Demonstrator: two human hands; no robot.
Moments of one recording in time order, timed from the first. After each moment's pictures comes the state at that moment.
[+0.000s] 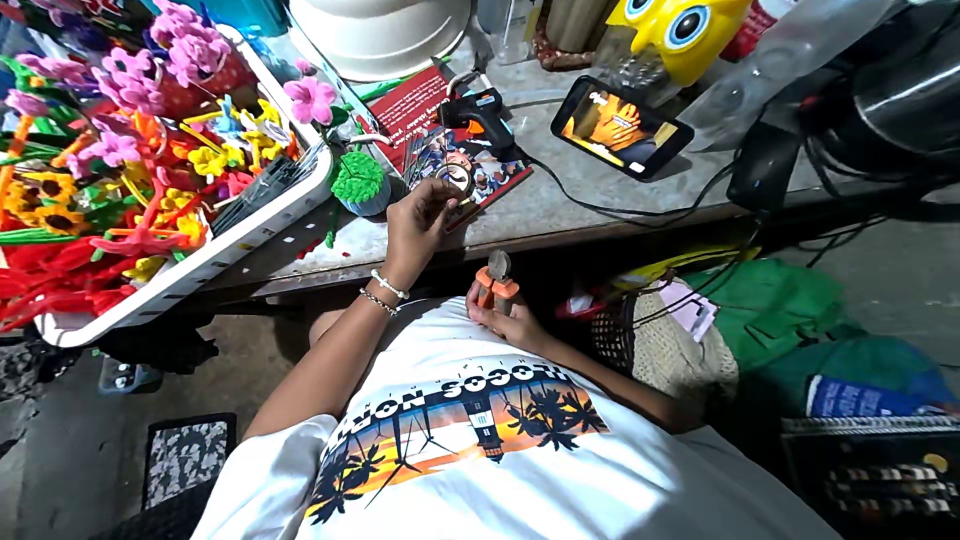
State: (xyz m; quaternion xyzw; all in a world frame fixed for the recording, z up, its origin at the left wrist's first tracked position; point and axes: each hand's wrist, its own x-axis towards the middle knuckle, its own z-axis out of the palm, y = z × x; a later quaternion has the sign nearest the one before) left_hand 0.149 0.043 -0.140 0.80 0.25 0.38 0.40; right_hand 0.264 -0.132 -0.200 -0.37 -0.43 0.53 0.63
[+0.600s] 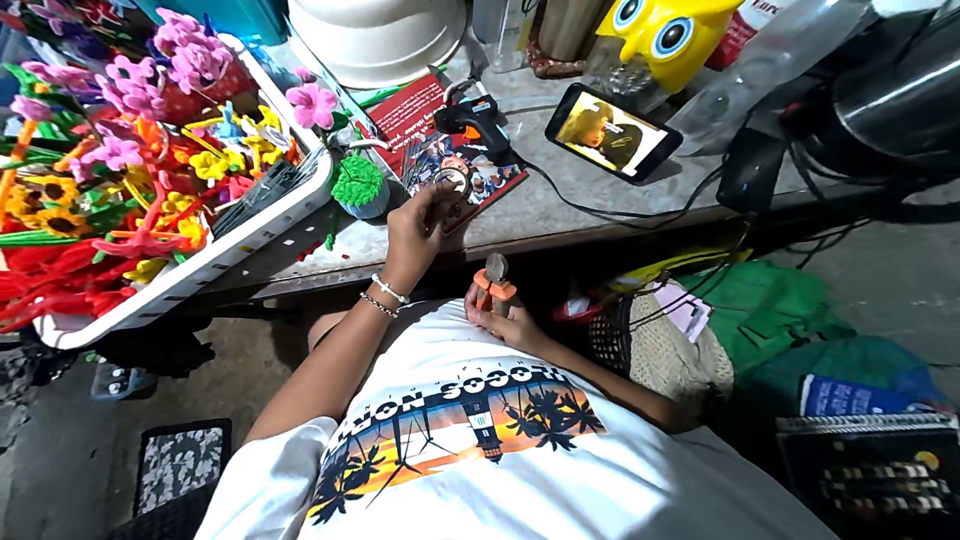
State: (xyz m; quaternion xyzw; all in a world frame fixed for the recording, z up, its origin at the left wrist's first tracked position) left_hand 0.147 0.036 -0.135 0.82 0.27 0.36 0.36; right_hand 0.262 -0.133 -0.201 -0.36 -0.44 0.52 0.64
